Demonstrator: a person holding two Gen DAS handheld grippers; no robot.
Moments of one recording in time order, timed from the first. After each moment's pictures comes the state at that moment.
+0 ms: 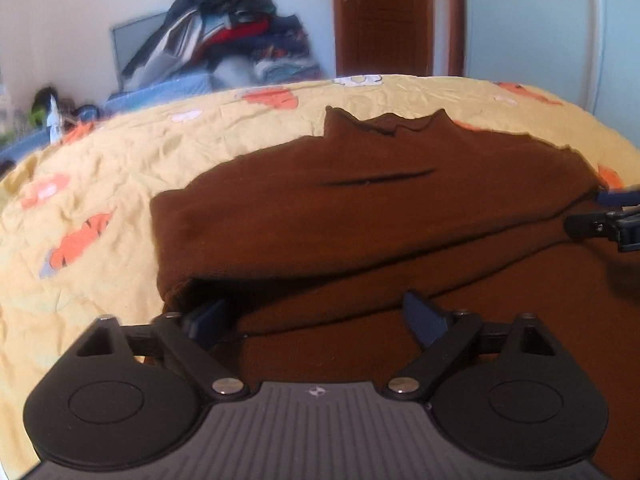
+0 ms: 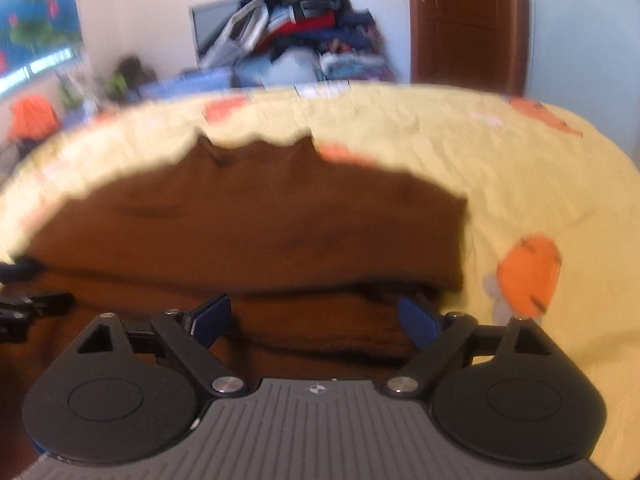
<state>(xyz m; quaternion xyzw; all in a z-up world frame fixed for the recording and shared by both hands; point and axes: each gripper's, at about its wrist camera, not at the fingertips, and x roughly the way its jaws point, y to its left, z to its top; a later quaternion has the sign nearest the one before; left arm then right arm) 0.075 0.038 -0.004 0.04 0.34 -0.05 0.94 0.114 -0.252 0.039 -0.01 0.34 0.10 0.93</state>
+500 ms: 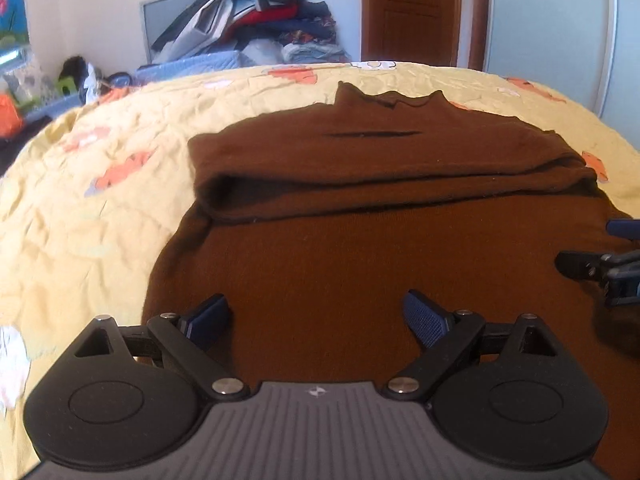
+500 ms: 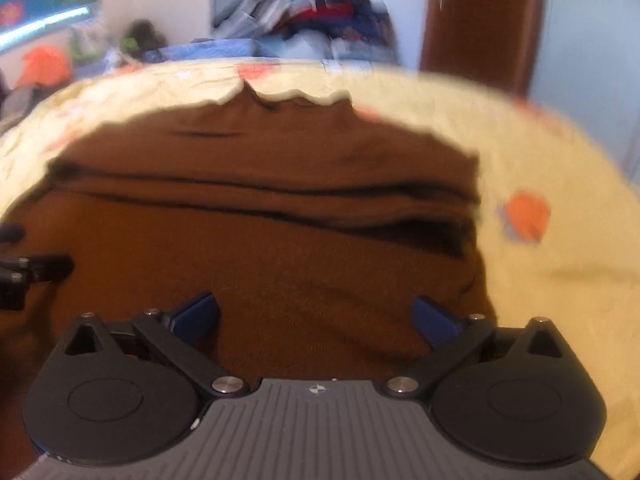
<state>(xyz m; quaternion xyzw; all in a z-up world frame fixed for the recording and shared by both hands) -0.002 0.032 0.001 0.01 0.37 -0.01 0.93 0.032 -0.216 0.033 -0.05 0.35 0.09 0.93</state>
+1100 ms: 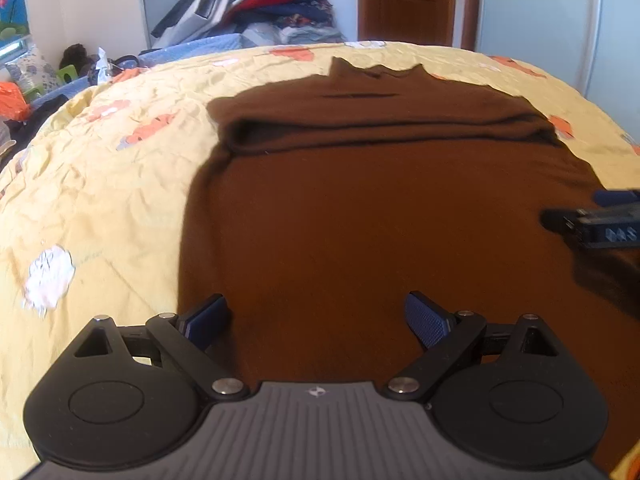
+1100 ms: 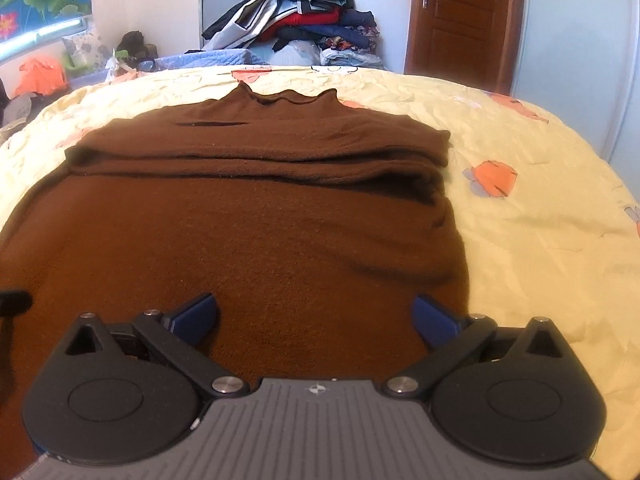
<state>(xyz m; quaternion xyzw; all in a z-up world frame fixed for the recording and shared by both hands) -0.085 0.027 0.007 0.03 0.39 -0.01 0.92 -0.023 -0.229 0.036 -0.04 0.35 0.07 0.93</state>
